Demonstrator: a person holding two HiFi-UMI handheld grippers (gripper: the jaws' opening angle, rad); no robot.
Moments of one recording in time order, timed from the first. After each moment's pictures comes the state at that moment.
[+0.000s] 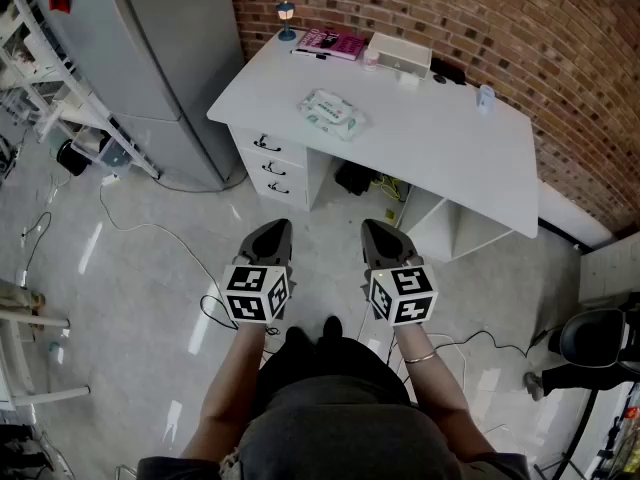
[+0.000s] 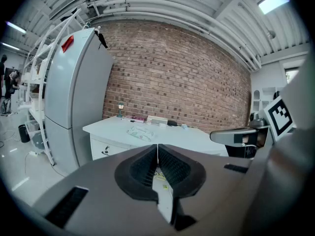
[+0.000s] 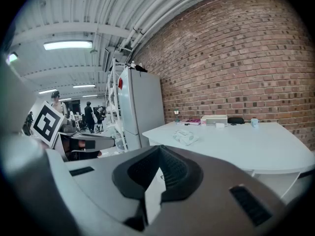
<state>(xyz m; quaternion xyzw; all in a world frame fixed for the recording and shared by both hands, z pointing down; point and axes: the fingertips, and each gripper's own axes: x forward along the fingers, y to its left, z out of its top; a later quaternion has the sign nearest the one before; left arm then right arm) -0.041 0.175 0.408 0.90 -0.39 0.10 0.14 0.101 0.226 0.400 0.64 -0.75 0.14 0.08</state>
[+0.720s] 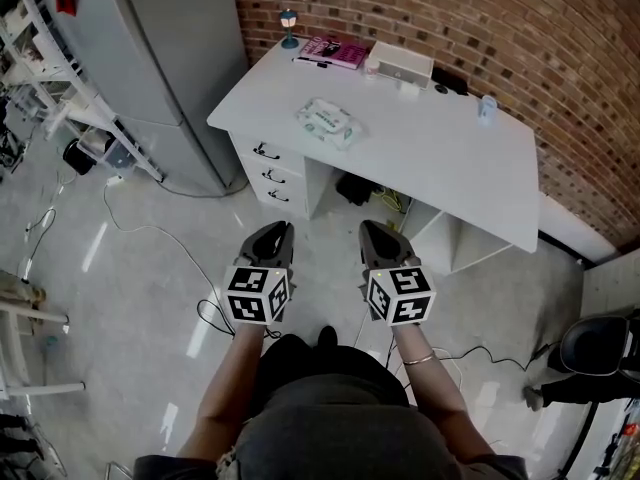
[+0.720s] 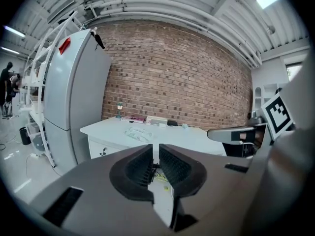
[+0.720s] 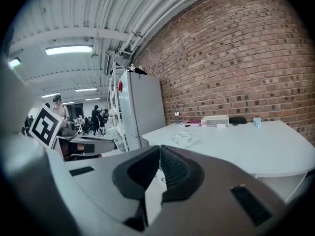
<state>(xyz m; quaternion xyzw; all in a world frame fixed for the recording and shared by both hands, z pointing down) -0.009 0.169 0.411 0.90 -0.40 0.11 0.13 0.130 0.211 0.402 0.63 -0.77 0.14 0.06</state>
